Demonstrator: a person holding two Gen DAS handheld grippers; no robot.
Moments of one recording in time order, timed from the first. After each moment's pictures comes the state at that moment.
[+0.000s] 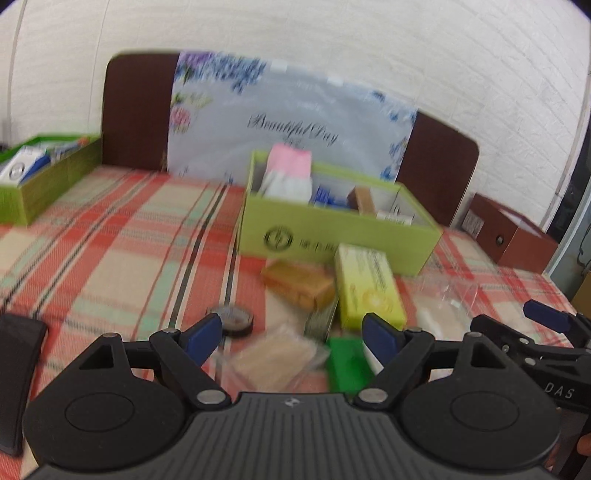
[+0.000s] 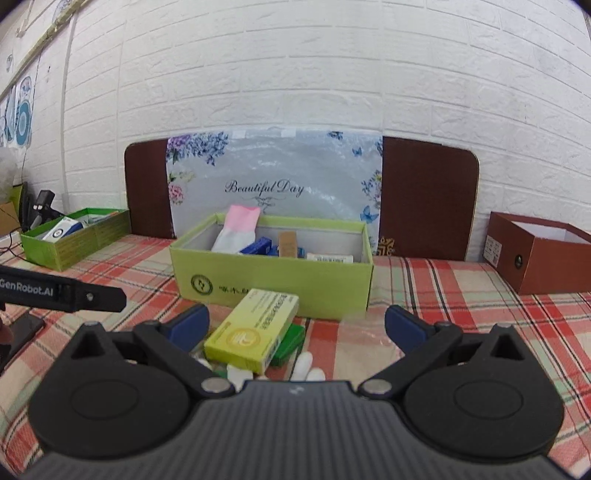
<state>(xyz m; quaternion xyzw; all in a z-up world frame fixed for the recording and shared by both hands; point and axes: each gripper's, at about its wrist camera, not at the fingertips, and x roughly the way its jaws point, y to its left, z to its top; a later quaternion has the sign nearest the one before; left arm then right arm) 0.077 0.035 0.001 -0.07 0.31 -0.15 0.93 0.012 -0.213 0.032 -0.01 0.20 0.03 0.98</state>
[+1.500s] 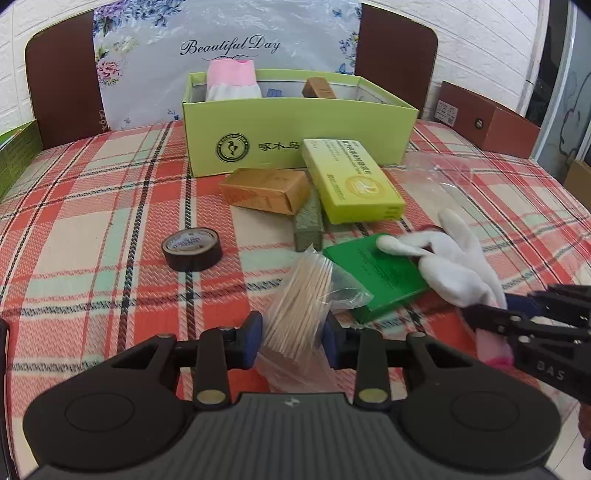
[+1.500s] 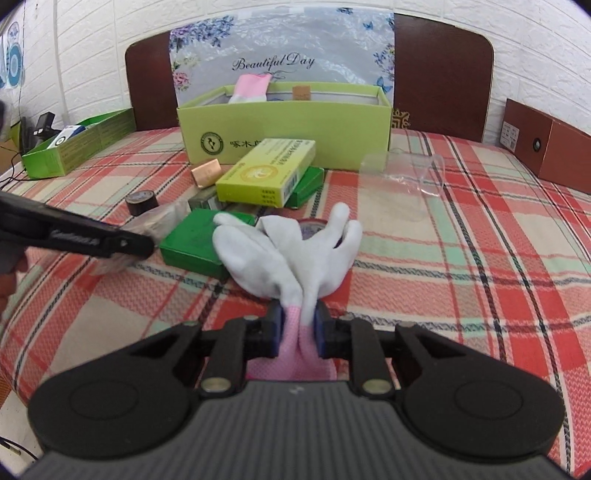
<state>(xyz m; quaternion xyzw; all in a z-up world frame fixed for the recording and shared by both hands) 0.083 0.005 -0.044 0.05 0.38 -0.22 0.90 -0.007 -0.206 -0.045 0.00 0.35 0.05 0.94</state>
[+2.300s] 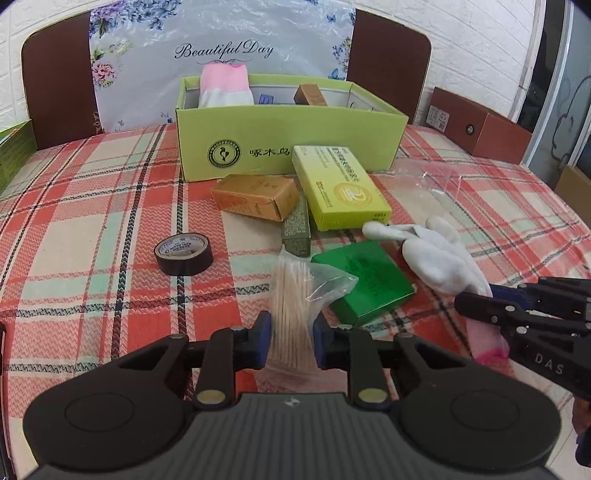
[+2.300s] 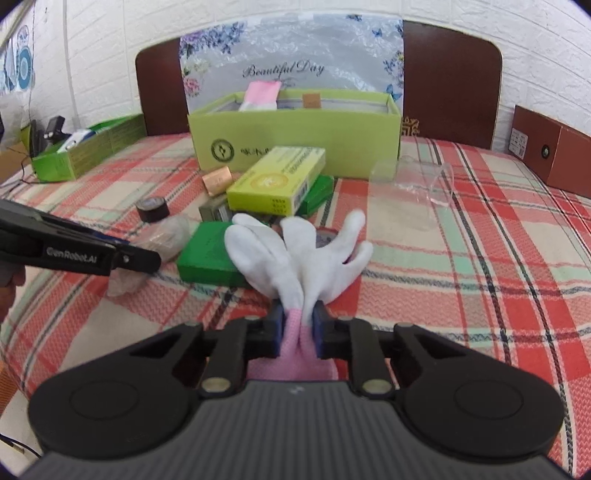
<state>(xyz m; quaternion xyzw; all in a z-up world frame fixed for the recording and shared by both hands) 0.083 0.006 -0.035 0.03 0.38 -0.24 0.89 -0.010 -0.205 -0.036 0.00 0.33 0.07 0.94</state>
